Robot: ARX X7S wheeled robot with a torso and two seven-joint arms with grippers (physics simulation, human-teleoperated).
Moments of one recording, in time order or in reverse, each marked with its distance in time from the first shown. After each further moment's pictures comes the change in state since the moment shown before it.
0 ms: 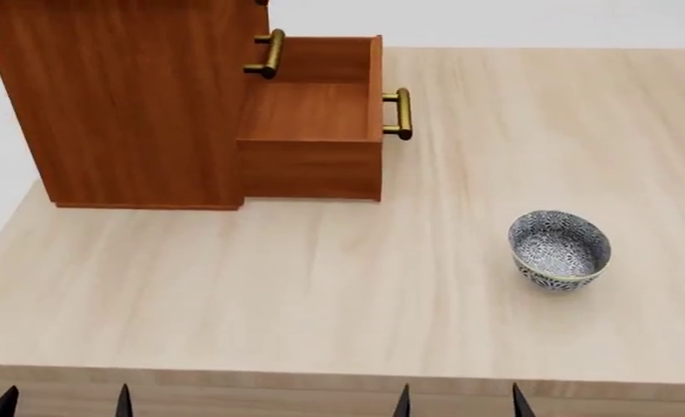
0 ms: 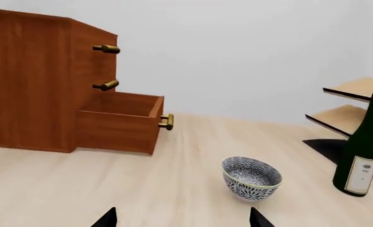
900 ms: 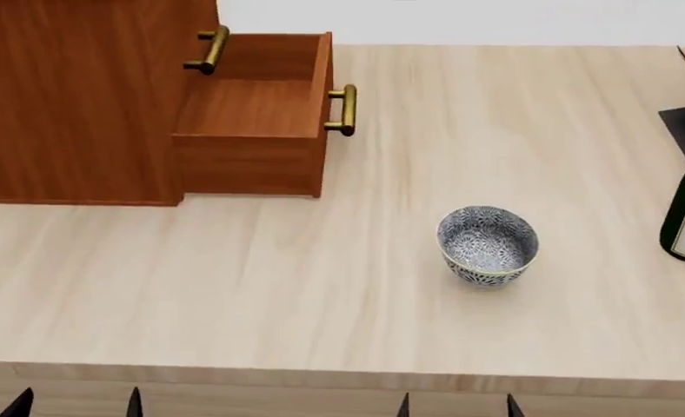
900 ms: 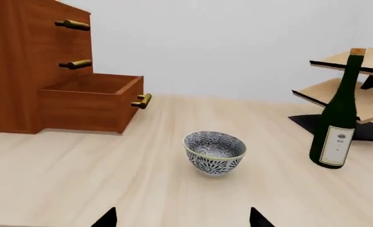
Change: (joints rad) left arm -0.026 0.037 -0.029 -0.083 0.006 0.029 0.064; right arm 0.031 -0.046 0.043 0.136 0.018 -0.047 -0.061
